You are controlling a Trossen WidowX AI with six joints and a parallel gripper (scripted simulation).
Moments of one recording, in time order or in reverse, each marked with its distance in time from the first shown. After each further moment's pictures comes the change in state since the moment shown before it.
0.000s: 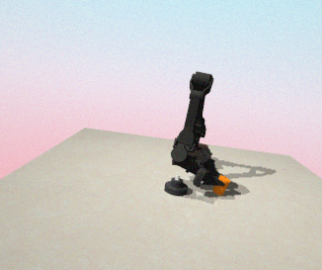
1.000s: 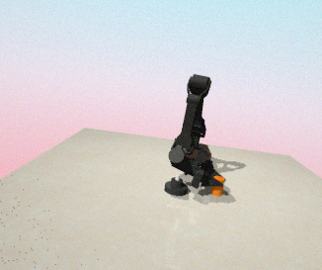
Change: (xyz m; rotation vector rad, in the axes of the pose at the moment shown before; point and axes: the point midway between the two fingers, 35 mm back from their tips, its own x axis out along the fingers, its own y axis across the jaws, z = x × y) arm -0.004 0.001 -0.004 0.006 -0.072 0.000
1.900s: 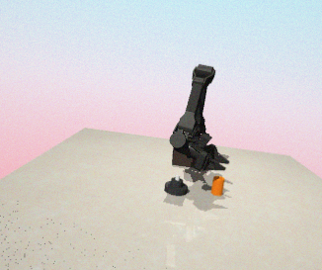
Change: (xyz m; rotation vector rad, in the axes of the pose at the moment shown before) arm -0.013 -0.004 0.065 0.003 0.003 0.000
